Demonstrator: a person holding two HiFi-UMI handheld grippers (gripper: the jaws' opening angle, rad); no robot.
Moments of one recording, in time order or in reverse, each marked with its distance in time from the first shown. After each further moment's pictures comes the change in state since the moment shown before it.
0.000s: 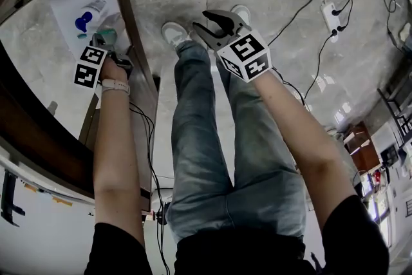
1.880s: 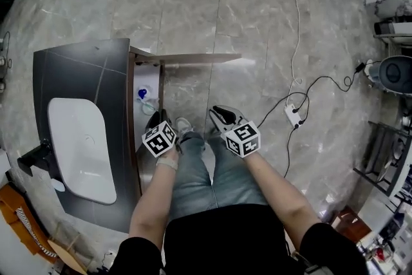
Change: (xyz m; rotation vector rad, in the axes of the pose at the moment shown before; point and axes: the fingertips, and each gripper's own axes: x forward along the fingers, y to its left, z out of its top) left arm -0.251 -0.140 0.015 0.215 -0.047 -0.322; right arm -0.179 0.112 0.174 -0.094 -0.152 -0.053
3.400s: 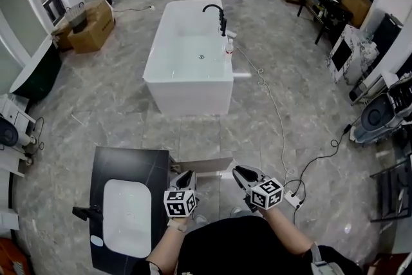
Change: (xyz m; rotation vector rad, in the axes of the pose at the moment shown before) left arm -0.277 -0.215 0.220 0.445 -0.332 -0.502; right arm -0.224 0.076 0.270 -0.071 -0.370 -0.051
